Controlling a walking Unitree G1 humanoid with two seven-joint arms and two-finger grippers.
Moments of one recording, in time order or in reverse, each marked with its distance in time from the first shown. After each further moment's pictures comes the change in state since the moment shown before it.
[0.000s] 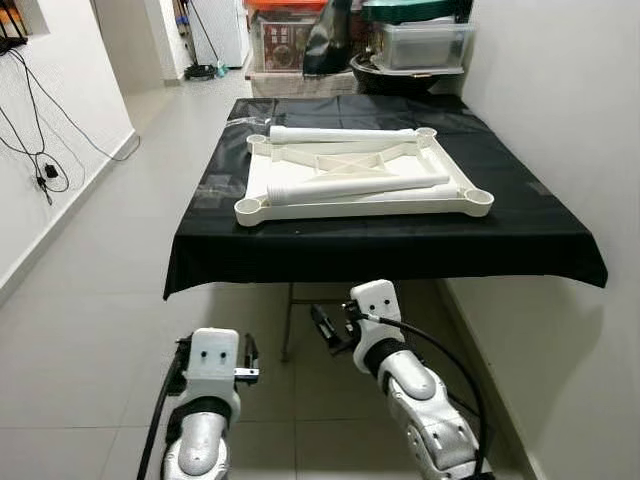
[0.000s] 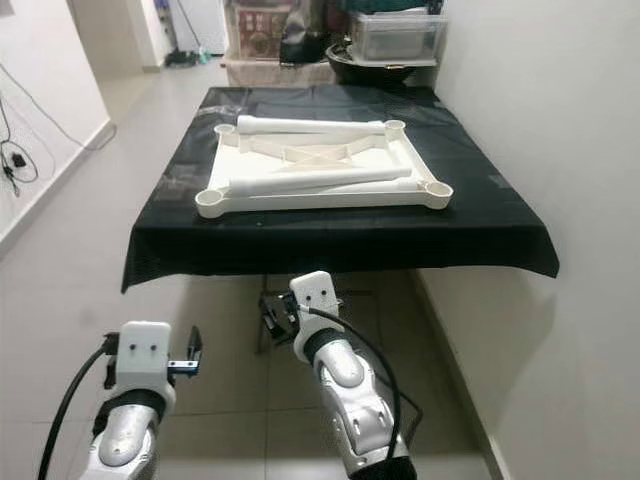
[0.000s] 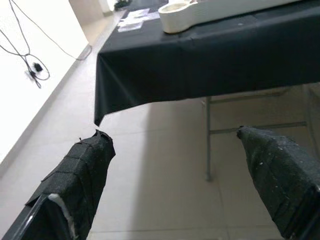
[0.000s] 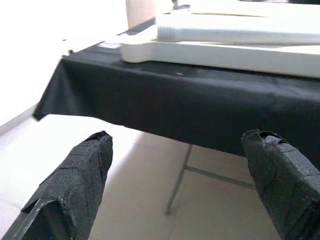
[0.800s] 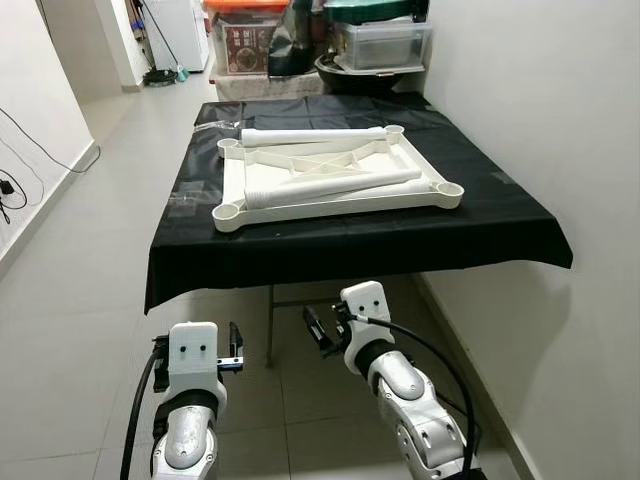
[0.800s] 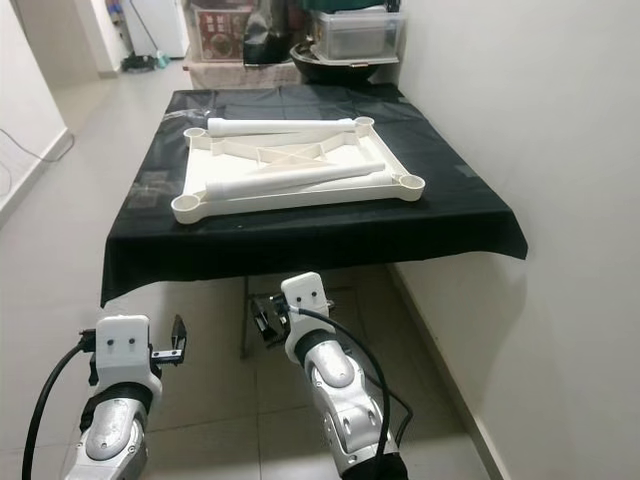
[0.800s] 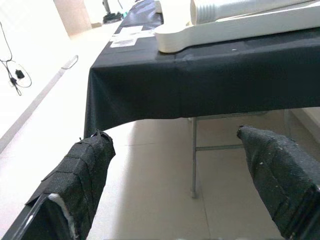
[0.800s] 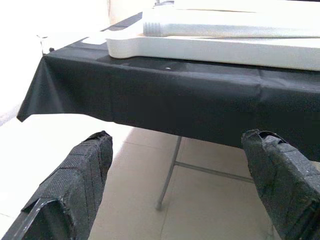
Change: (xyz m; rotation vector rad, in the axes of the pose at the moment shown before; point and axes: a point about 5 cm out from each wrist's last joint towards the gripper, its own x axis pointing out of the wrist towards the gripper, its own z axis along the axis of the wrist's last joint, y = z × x) left arm 0.007 0.011 0.004 -0.070 -0.025 0.028; right arm 0.006 0.012 -0.006 0.004 0.019 0.040
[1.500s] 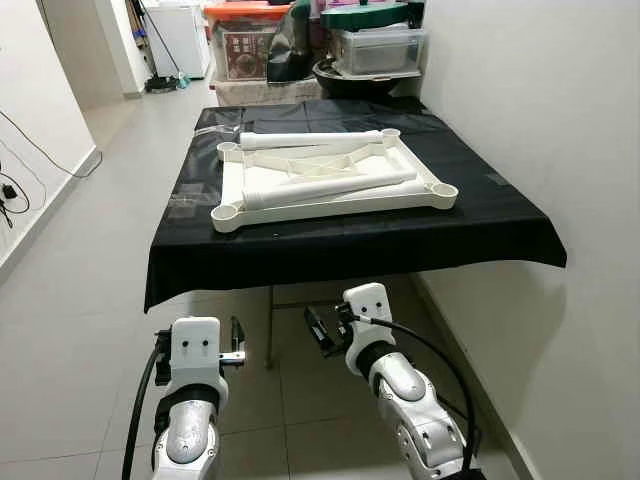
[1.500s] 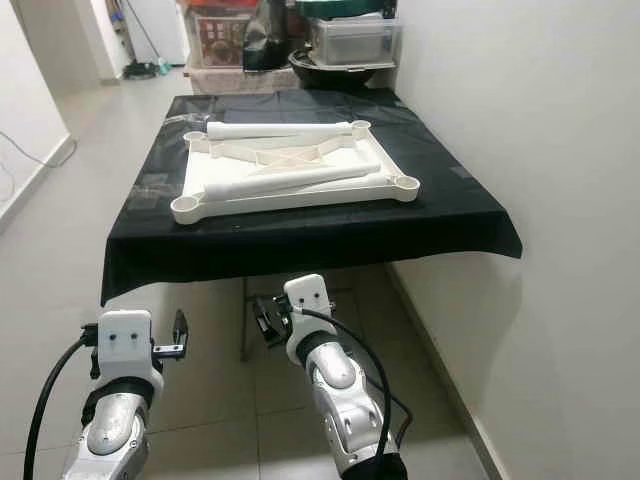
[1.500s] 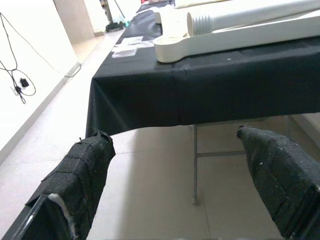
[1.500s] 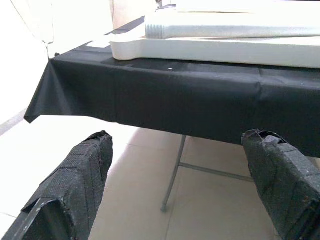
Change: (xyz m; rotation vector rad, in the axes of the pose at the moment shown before) left arm 0.004 0.001 0.006 0.007 -0.027 0.001; right arm 0.002 0.004 -0.002 0.019 -0.006 0.025
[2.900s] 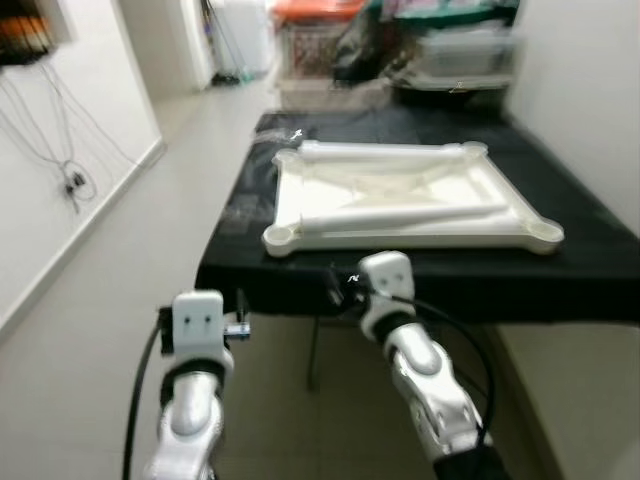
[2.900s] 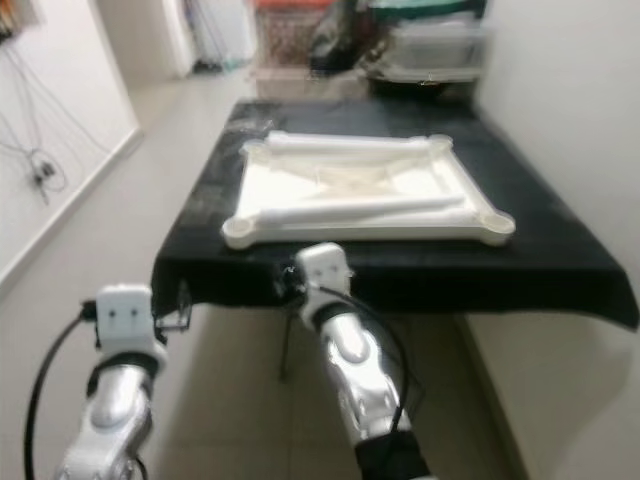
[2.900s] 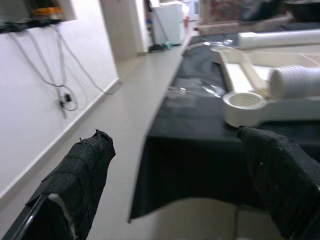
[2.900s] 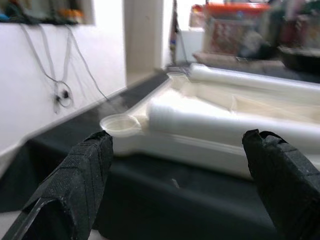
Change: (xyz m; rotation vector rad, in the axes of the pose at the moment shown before) left arm 0.007 0.002 0.020 -0.013 -0.089 0.005; right arm 0.002 -0.022 0.032 -0.054 -0.189 -0.098
